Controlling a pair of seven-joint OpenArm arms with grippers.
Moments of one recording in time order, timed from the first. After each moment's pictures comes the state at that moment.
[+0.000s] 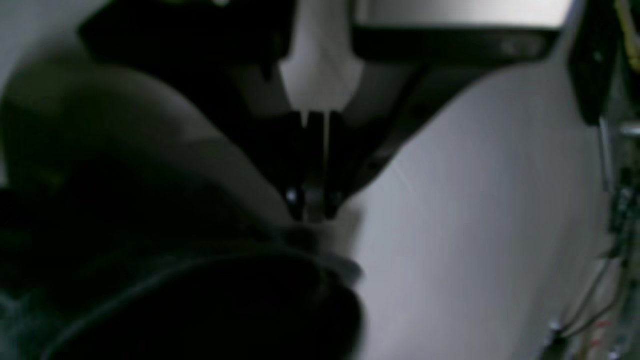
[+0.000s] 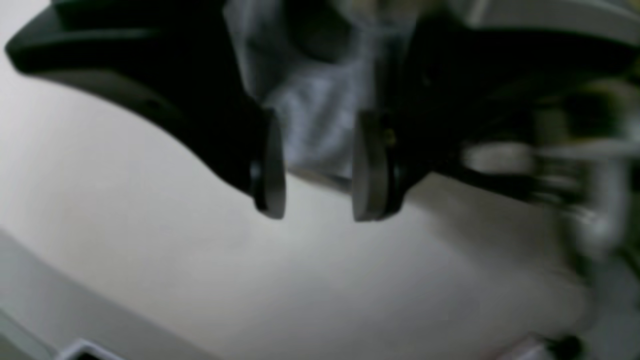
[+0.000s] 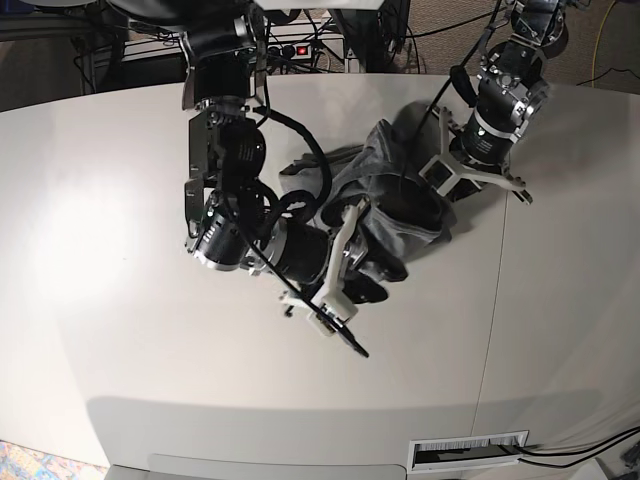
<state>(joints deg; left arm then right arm) 19.1 -23.1 14.8 116.3 16.1 -14.2 37.3 13.8 -4.3 -7.4 102.3 31.5 39.7 -66.2</state>
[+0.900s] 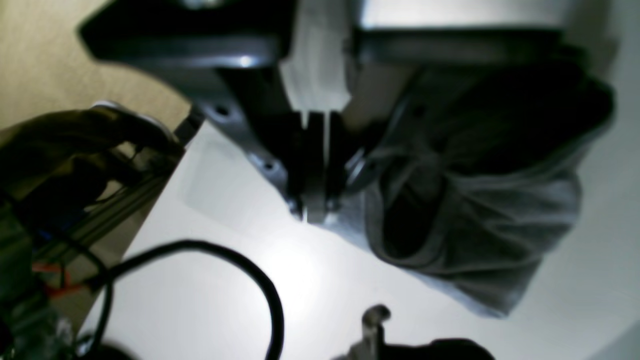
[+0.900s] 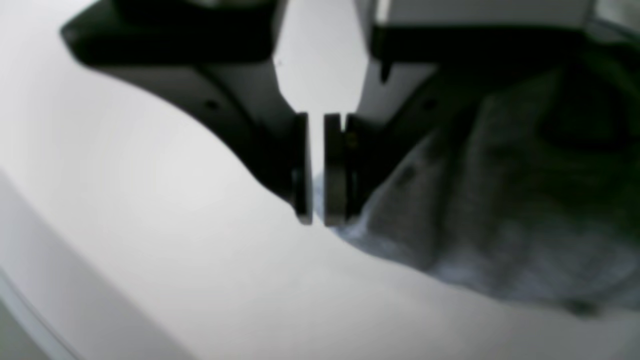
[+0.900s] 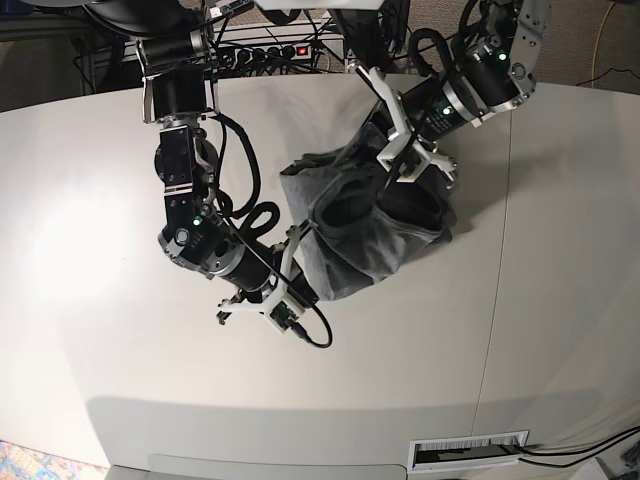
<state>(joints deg) 21.1 -14.3 14.9 124.0 -25.3 -25.7 37.8 14.9 6.3 -7.7 89.0 5.1 40.1 -41.3</state>
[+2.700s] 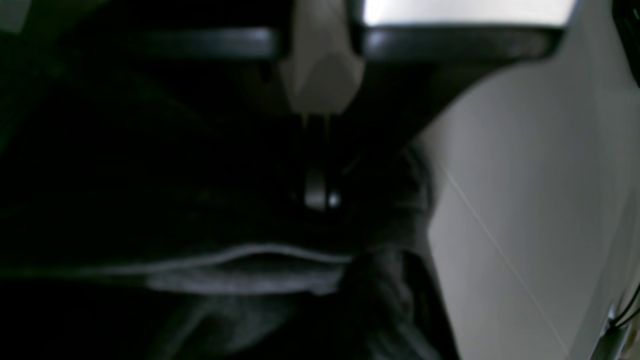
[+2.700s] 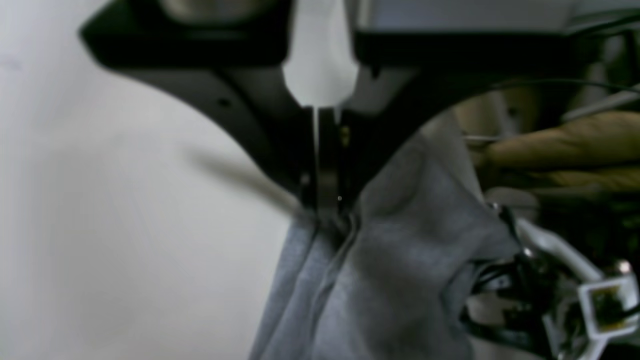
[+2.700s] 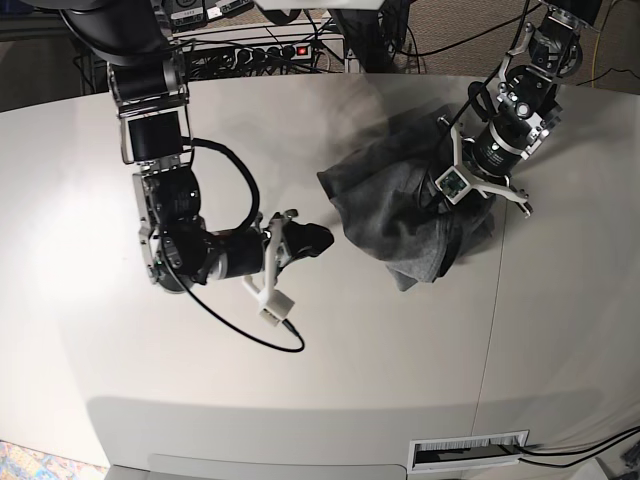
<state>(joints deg) 14.3 -27.5 15.0 101.1 8.6 -16.7 21.7 23.2 13.1 -11.5 74.0 62.3 39.7 -79.0</state>
